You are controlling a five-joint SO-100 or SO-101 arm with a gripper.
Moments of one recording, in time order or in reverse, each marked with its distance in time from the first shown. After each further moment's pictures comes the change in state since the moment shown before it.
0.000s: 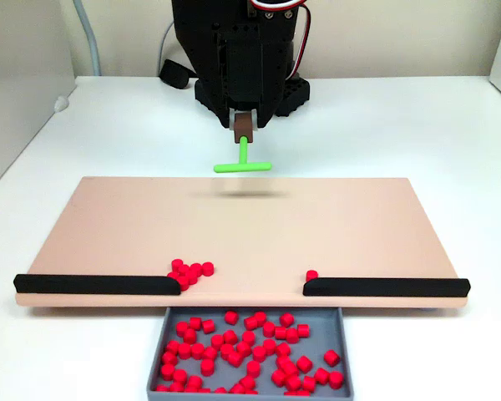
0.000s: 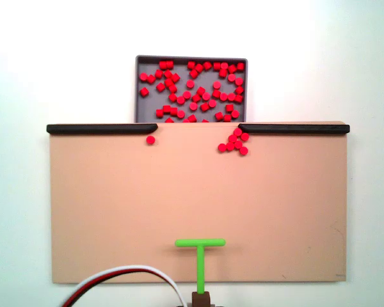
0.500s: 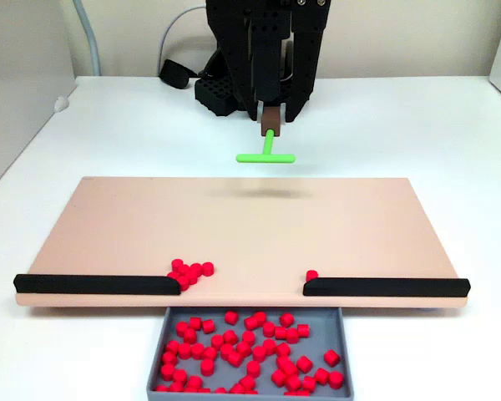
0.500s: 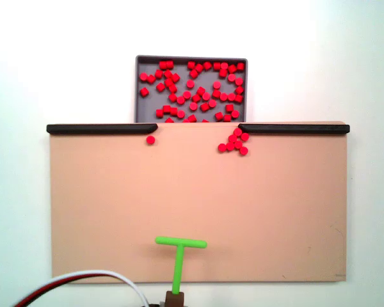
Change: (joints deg) arm -6.6 2.4 0.0 0.0 14.2
